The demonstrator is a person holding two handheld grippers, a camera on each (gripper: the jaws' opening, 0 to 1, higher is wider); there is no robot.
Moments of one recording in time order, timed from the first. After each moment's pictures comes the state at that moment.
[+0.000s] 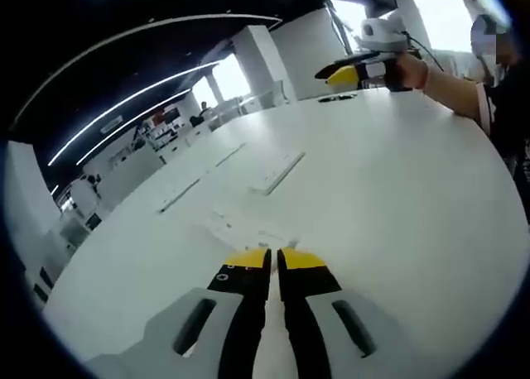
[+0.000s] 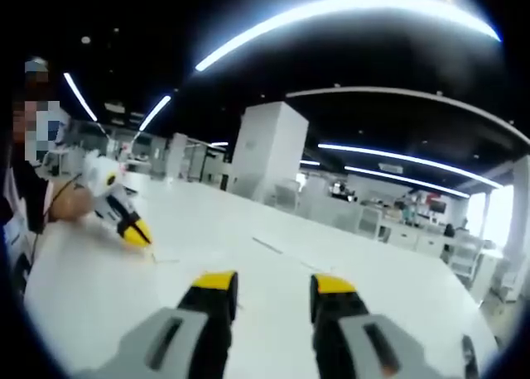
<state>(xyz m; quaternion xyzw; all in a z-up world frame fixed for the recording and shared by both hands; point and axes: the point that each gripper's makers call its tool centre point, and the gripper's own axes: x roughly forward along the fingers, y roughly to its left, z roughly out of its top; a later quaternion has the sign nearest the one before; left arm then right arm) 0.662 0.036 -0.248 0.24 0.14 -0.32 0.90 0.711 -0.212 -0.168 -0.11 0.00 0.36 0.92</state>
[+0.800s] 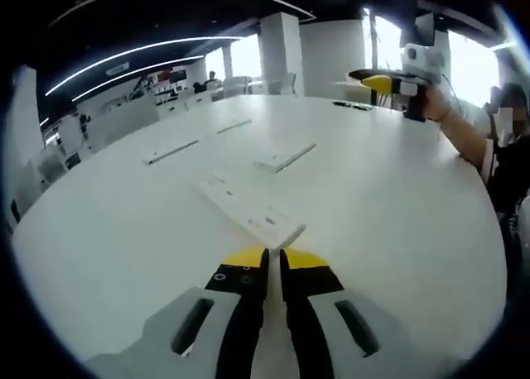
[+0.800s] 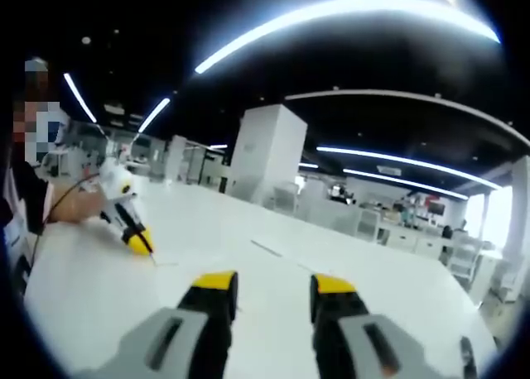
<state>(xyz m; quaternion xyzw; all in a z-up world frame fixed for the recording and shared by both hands) 0.671 0.045 -0.272 0.12 0.22 -0.33 0.91 0.711 -0.212 -0.164 -0.11 -0.01 0.36 0.93</state>
